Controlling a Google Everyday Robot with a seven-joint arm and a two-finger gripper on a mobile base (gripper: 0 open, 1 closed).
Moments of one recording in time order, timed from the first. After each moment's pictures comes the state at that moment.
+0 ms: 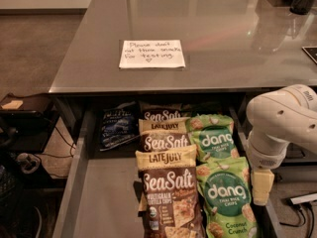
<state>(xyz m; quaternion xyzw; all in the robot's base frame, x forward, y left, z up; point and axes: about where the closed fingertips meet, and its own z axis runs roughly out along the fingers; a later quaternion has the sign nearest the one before) 0.434 -0.283 0.651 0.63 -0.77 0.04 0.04</state>
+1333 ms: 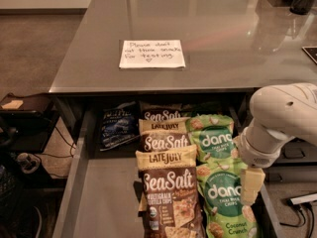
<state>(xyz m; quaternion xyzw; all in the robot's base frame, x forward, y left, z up) 0.428 -0.235 0.667 0.65 -0.76 -0.03 -0.02</state>
